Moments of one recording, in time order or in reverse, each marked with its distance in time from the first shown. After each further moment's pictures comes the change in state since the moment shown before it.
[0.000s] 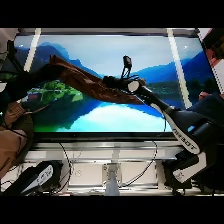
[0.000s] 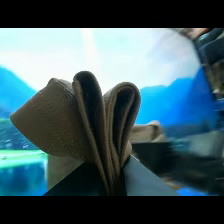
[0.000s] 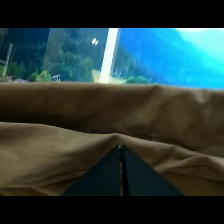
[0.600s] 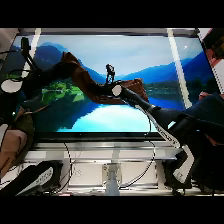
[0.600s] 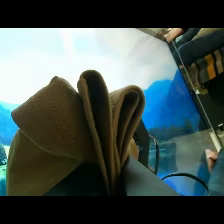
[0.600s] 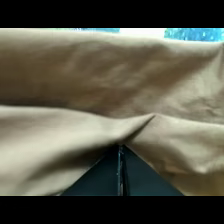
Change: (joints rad) left arm -0.211 -0.036 0.002 -0.040 0.188 0.000; right arm 0.077 -0.150 0.155 -0.060 0.102 0.153
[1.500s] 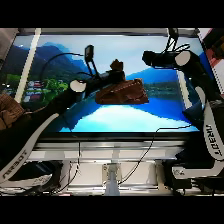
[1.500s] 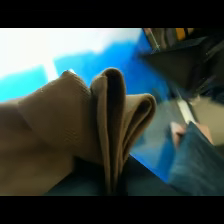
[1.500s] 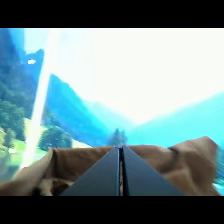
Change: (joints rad) left arm -0.547 -0.382 0.221 -0.163 0.376 0.000; right arm -0.533 0.392 0.003 -0.428 0.377 0.003
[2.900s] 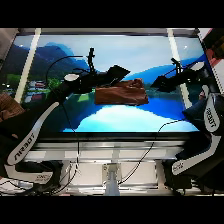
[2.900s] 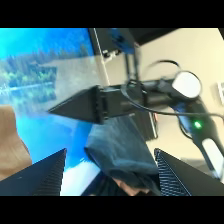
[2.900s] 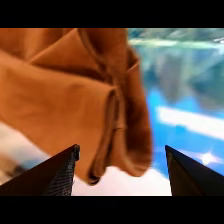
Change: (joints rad) left arm 0.181 -0.099 0.053 -0.300 -0.517 0.071; right arm -0.274 -0.293 0.000 0.213 0.572 -0.302
